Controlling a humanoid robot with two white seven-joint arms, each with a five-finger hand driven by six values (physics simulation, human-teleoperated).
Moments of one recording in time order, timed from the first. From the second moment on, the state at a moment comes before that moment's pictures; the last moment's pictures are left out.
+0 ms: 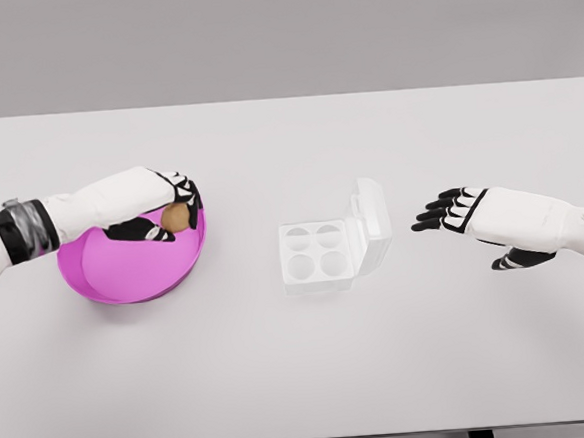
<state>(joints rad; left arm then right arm) -0.41 0.68 -0.40 -1.63 -0.34 -0.41 -0.61 -0.14 -0.87 0.18 -1.75 0.36 -0.61 0.61</state>
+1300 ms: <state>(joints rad) -0.42 0.36 -0.48 -1.61 -0.34 -0.46 -0.61 -0.14 -0.87 0.18 -1.75 0.36 -0.61 0.61</state>
